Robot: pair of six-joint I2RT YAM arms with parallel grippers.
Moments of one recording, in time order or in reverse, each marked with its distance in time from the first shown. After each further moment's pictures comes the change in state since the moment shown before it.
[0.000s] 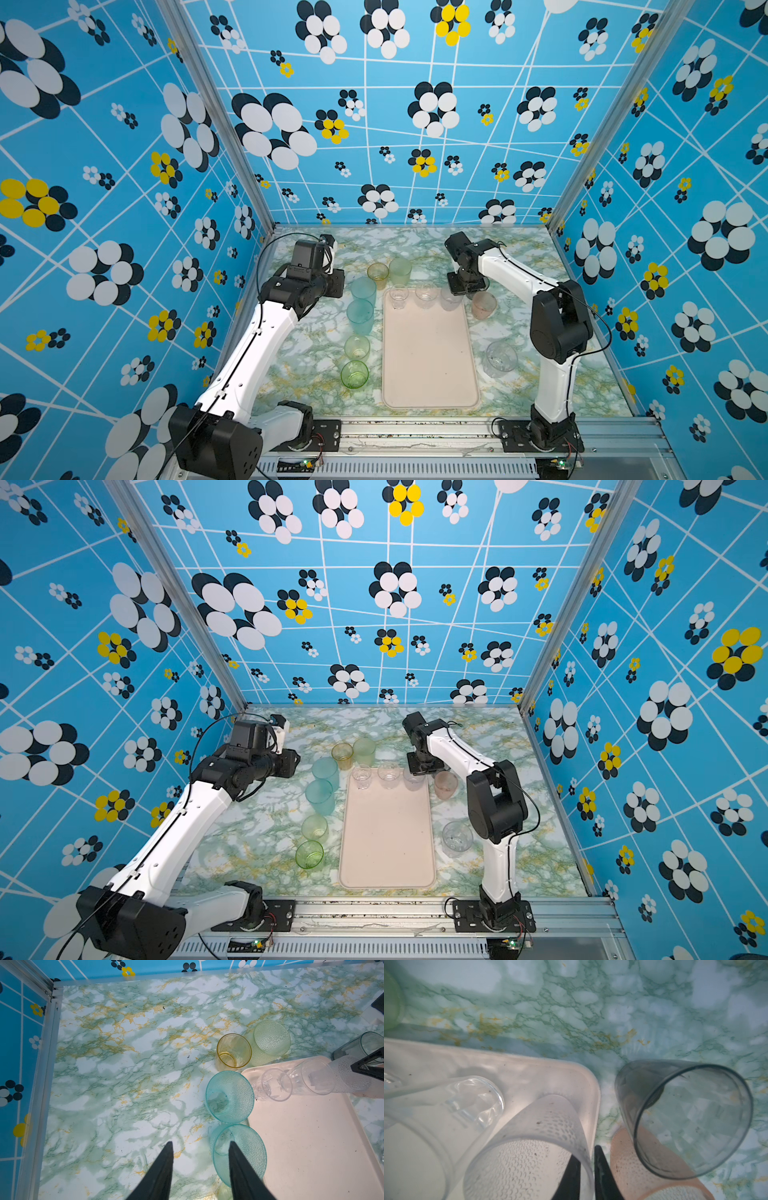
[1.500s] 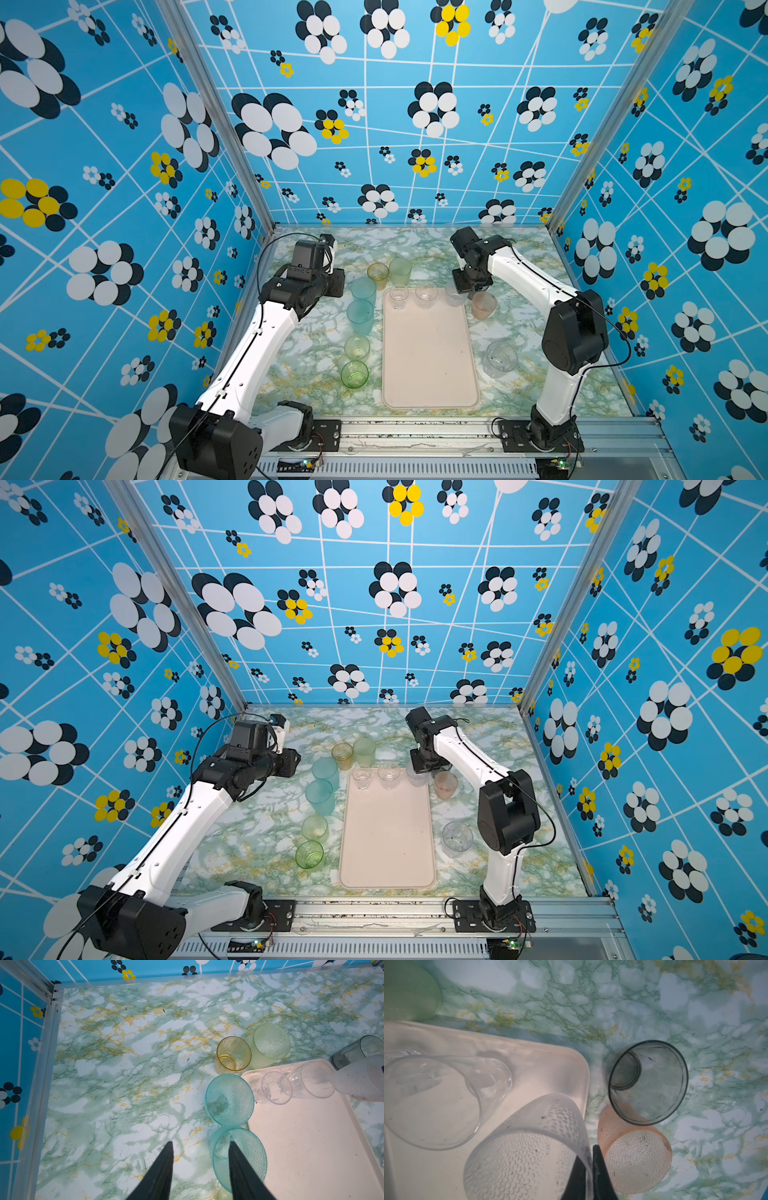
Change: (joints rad) left arm 0.000 0.000 -0.012 0.026 0.000 -0.004; right arm 0.005 -0.109 0.000 -0.064 0.026 -0.019
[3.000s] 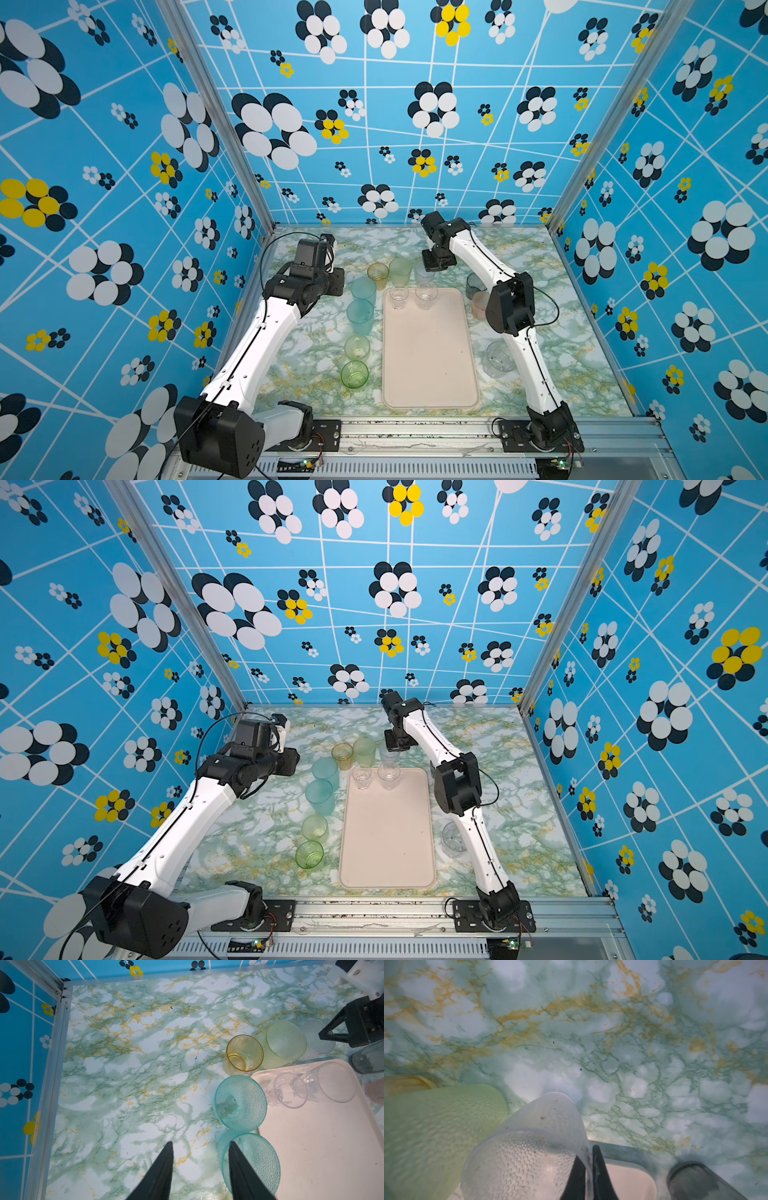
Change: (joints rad) left arm 0.003 0.035 -0.001 0.008 -0.041 0.008; right arm 0.028 0.595 0.774 -0.151 -0.095 0.033
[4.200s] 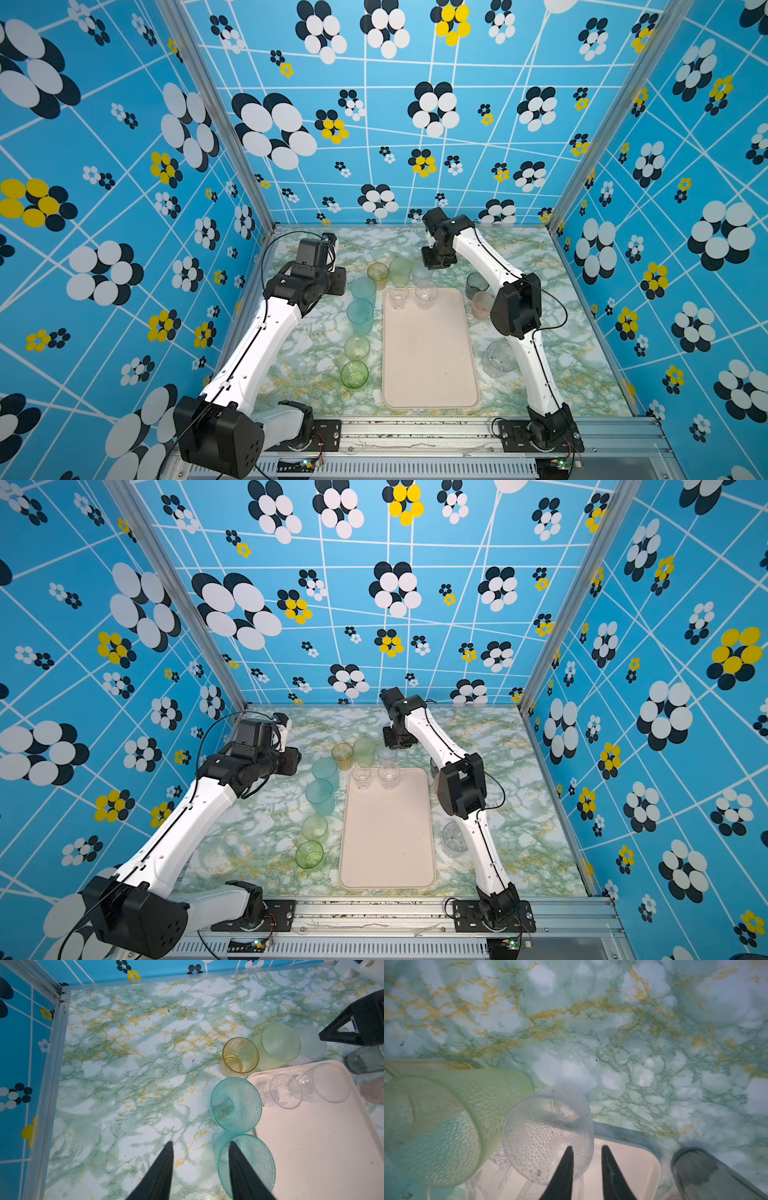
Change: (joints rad) left arm -0.015 0.000 0.012 0.003 -0.004 -0.003; right arm 0.007 -0.056 -0.016 -0.002 -0.058 0.003
